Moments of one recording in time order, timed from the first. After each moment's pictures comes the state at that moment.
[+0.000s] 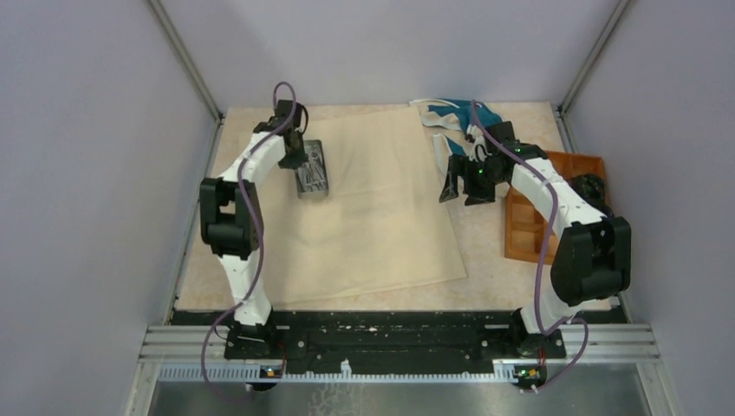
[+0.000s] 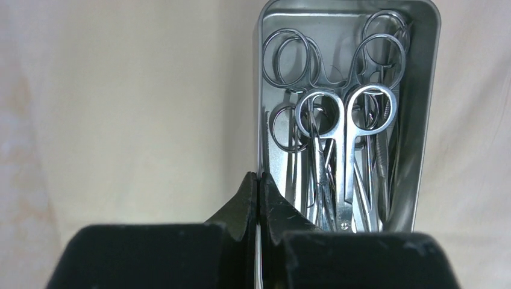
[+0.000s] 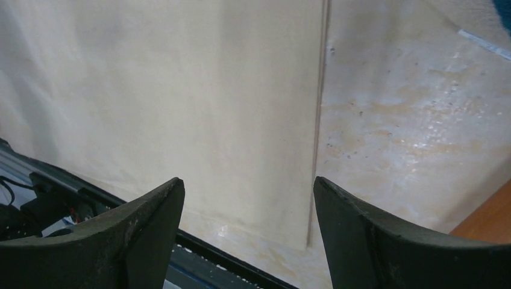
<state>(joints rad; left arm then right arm) -0.14 2.09 1.76 -0.66 -0.21 -0.25 0.20 1.58 1.27 -0.78 -0.35 0.25</state>
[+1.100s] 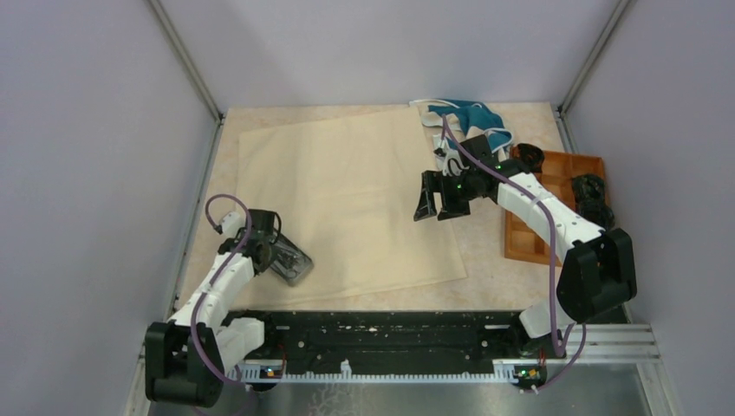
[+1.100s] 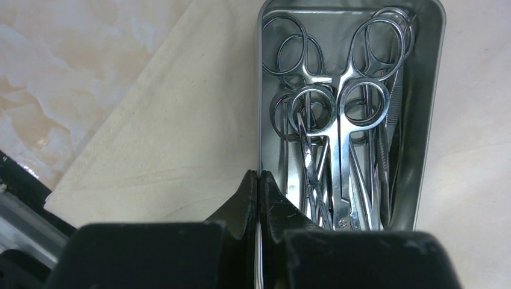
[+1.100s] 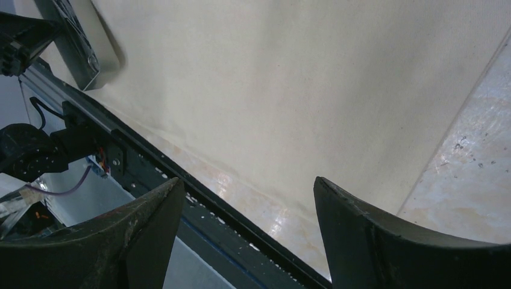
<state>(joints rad) -0.10 1.02 0.54 -0.61 -0.45 -0.87 0.41 1.49 1.19 -0.72 -0.47 0.30</state>
